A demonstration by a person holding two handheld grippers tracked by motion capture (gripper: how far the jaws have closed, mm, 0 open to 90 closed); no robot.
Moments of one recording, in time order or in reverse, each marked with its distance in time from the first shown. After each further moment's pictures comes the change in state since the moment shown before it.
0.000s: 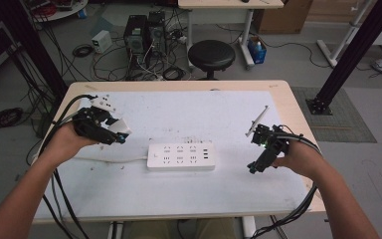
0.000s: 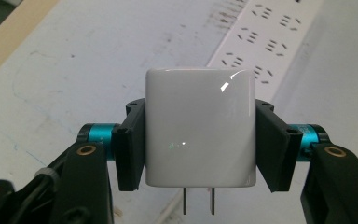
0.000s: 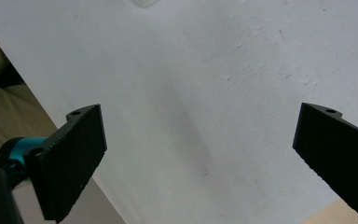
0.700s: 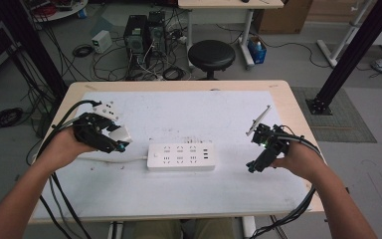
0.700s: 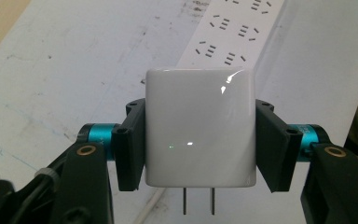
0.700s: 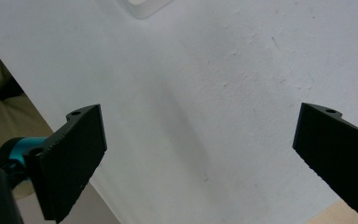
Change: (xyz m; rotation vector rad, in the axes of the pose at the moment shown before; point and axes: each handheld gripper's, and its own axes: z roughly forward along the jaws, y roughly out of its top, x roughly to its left) left arm -0.015 0.003 -0.003 0.036 -0.035 0.060; right arm 0.001 -0.001 -0.003 -0.040 -0.016 0.023
